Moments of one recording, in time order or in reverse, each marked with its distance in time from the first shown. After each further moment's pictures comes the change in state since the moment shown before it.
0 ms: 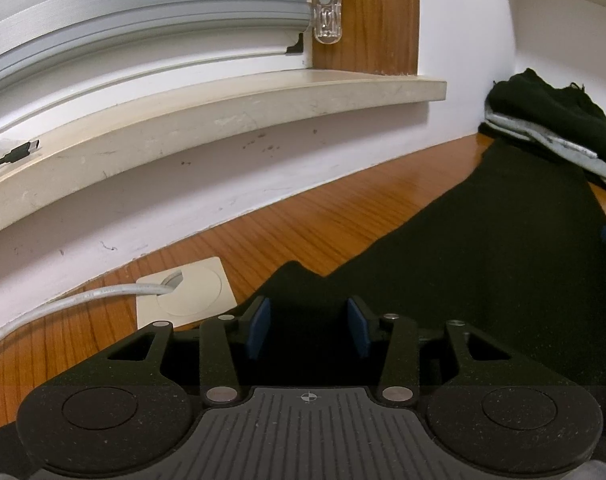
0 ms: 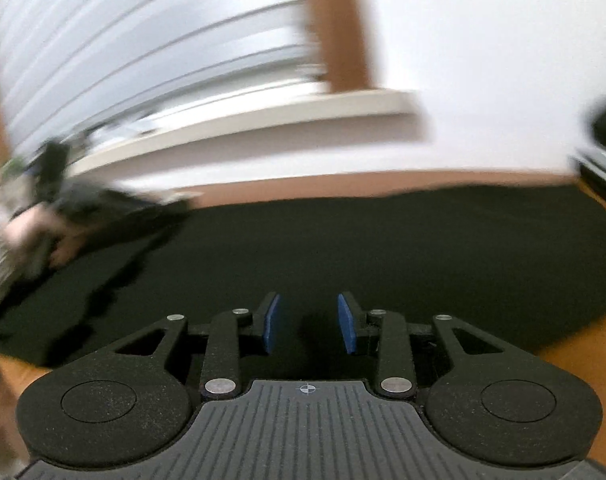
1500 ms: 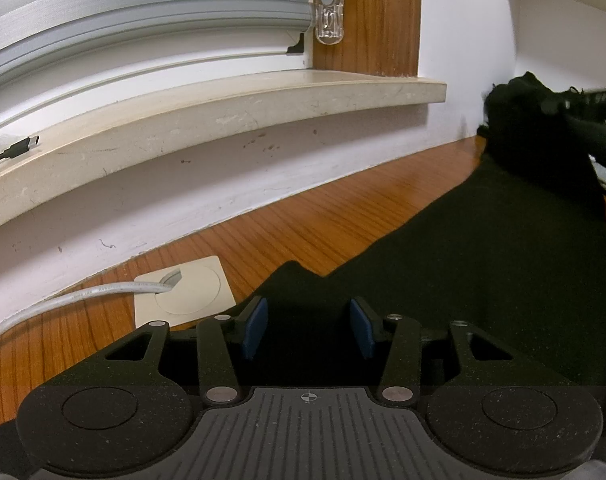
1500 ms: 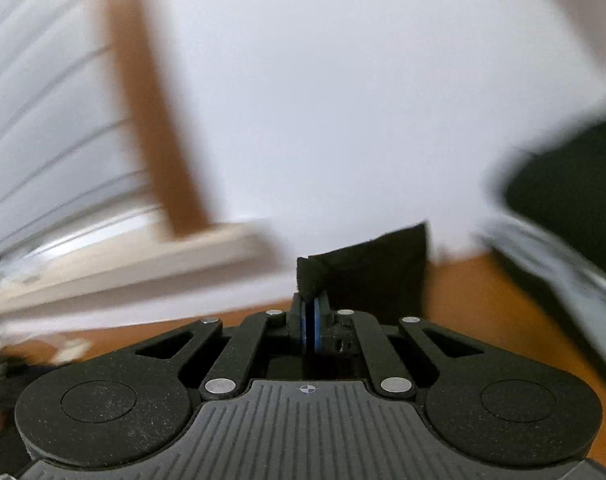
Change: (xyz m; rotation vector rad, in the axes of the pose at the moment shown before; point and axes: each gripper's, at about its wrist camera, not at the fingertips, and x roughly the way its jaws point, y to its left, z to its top) left arm 0.000 0.002 -0.001 -0.009 -0.002 -0.014; right arm 0.065 -0.020 0.108 0.018 -0.135 -0.050
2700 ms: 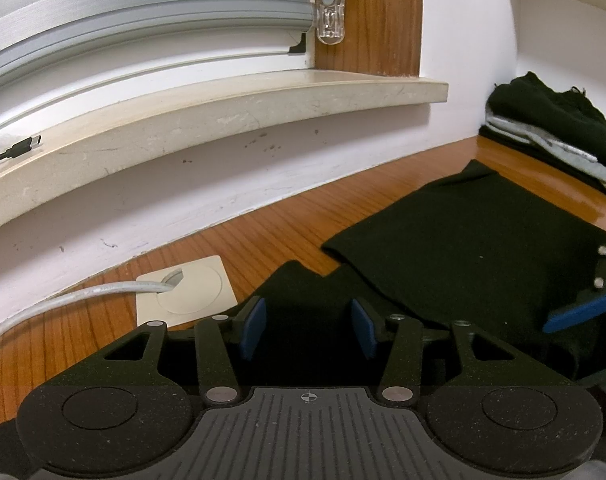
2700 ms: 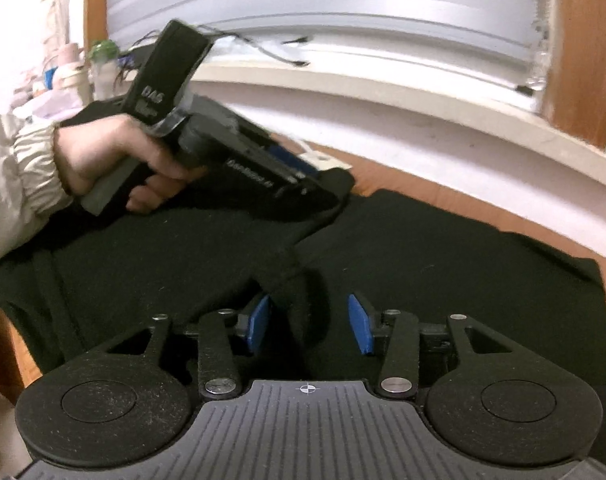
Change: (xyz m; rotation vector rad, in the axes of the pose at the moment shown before) left arm 0.002 0.000 -0.002 0.002 -0.002 0.007; right arm 0.018 0.182 -0.138 -0.484 0.270 0.343
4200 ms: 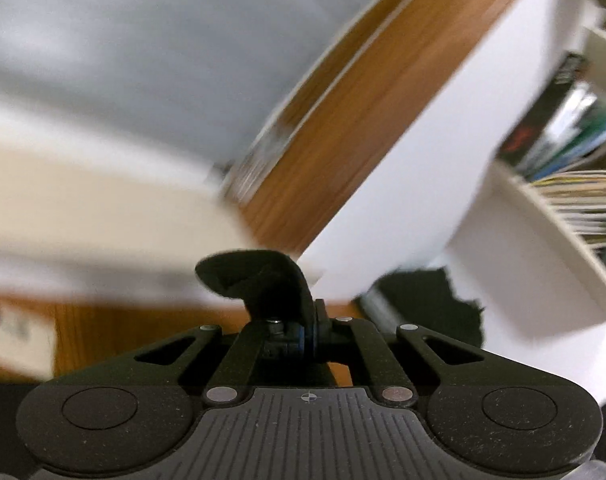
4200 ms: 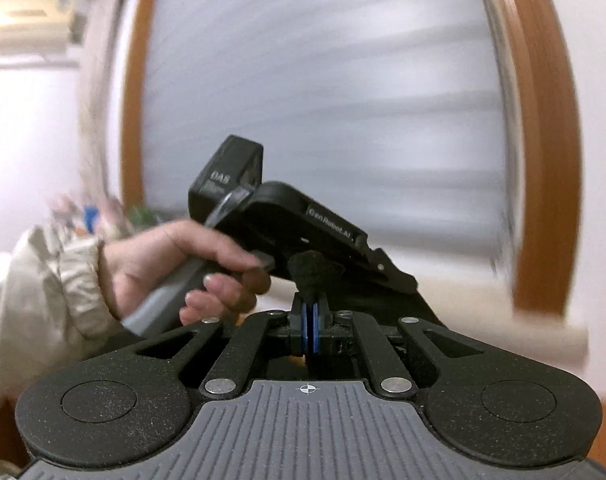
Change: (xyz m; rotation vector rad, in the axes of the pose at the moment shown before) left arm -0.100 -0.017 0.161 -0.503 -0.191 -0.328; right arm -0.133 -0.036 0.091 0.041 -0.523 0.118
